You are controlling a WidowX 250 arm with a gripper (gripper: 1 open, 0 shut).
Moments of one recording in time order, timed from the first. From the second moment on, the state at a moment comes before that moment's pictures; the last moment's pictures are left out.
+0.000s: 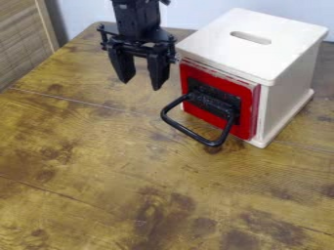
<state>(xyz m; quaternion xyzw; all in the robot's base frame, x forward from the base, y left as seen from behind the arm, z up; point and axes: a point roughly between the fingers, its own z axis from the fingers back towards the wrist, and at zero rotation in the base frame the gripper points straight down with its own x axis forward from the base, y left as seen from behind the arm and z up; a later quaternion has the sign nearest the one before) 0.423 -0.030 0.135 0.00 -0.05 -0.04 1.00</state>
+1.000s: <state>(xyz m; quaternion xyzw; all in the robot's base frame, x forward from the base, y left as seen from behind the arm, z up) 0.429 -0.025 0.146 0.00 -0.07 -0.03 1.00</state>
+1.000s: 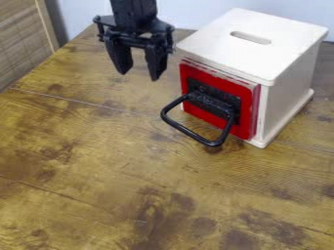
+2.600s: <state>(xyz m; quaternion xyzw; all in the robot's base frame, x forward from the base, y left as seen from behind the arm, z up) 0.436 -0.021 0.125 0.00 -0.05 -0.03 1.00</state>
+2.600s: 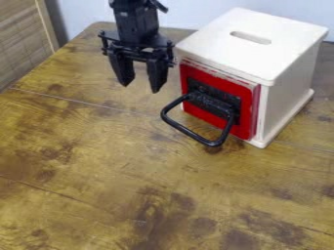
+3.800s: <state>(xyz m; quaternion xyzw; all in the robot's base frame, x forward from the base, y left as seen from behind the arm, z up) 0.440 -0.015 0.121 0.00 -0.04 -0.03 1.00</state>
